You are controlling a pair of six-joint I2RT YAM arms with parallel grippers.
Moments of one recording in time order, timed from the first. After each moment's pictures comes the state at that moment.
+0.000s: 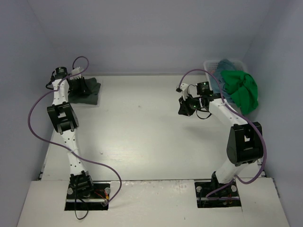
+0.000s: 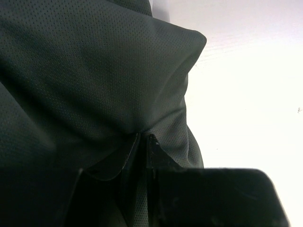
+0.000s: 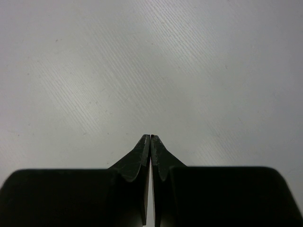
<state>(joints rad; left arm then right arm) 0.32 2.64 2.53 -0.98 0.71 0.18 0.19 1.66 1.19 -0.50 -0.63 -0.50</state>
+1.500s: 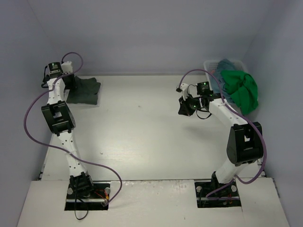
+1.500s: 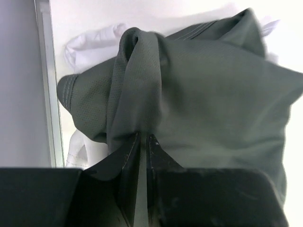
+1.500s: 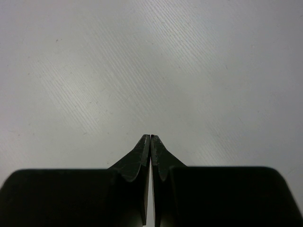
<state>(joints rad) 0.34 2.49 2.37 -0.72 0.33 0.19 0.19 1.66 1.19 -0.50 -0.63 -0.50</state>
